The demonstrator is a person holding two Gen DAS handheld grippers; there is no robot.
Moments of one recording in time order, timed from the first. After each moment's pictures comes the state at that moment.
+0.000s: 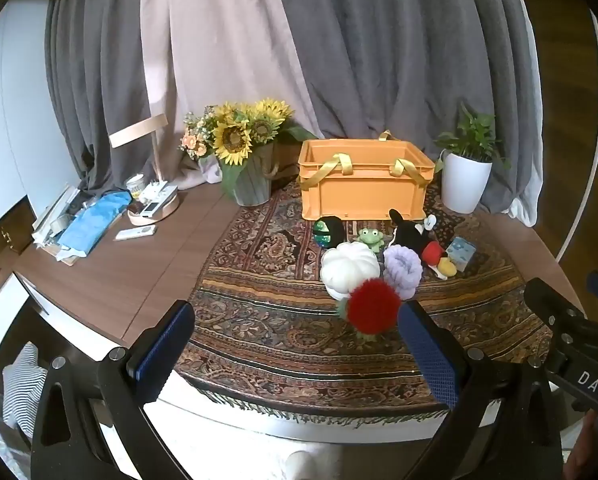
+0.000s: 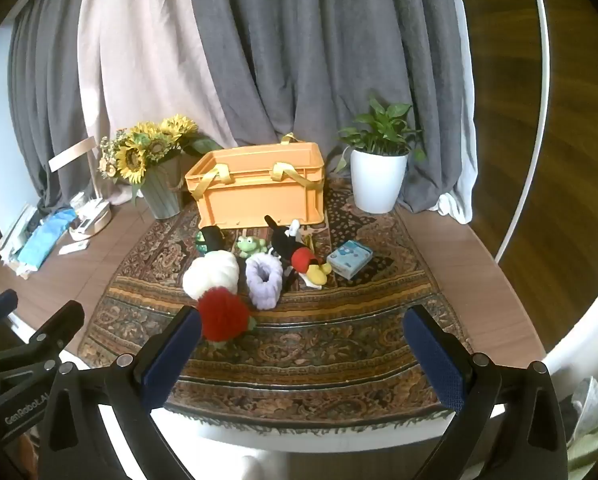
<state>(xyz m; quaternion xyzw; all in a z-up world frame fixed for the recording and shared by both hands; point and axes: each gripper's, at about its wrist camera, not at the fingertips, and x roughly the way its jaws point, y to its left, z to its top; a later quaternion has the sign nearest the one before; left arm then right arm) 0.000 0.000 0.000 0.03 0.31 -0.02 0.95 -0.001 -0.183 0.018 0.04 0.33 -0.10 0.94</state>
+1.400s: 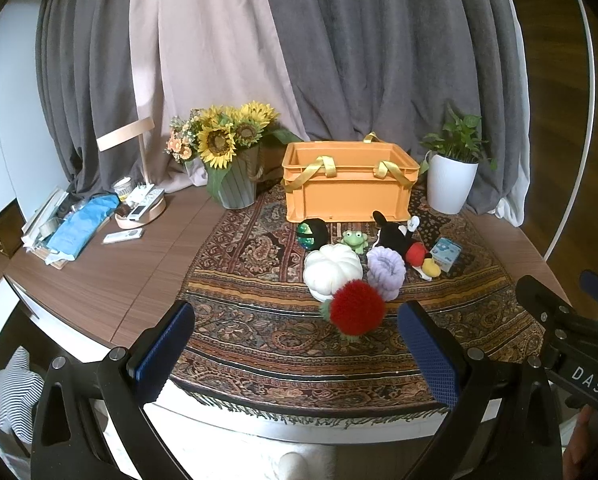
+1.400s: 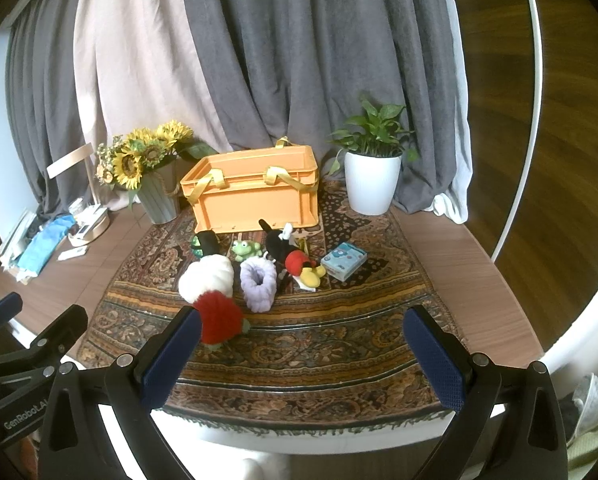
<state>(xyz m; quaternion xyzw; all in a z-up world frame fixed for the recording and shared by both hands) -0.002 -0.012 0.005 0.04 0.31 -0.03 0.95 -0.006 -0.192 0.022 0.05 0.33 -0.10 0.94</state>
